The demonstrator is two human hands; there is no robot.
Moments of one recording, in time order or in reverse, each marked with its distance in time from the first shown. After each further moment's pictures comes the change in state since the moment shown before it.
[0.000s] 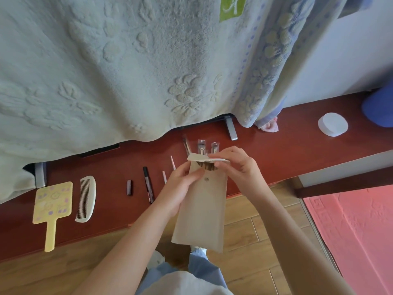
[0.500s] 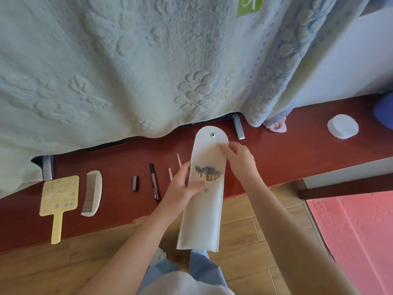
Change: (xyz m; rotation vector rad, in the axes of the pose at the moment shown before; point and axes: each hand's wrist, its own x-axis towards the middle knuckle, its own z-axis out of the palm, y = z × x) left_hand 0.001 -0.031 -0.021 0.202 0.005 0.172; right_hand 0.047 0.036 0.022 -0.148 0.173 0.414
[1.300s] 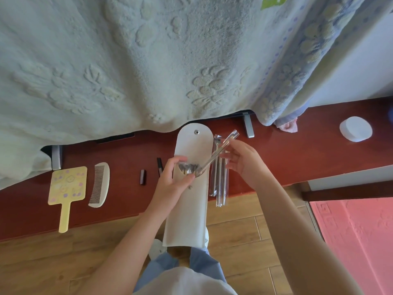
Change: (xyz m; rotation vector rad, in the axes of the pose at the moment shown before) left_hand -0.012 -0.007 -0.031 0.088 0.211 0.041; right_hand -0.006 -0.009 -0.001 0.792 -0.350 0.171
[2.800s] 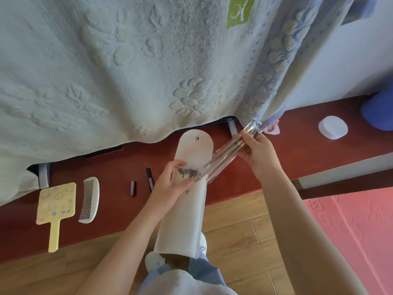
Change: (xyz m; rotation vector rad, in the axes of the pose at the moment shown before) left_hand 0.008 0.022 0.009 0.110 -0.096 0.027; right_hand -0.014 -0.044 -0.023 0.055 0.296 -0.184
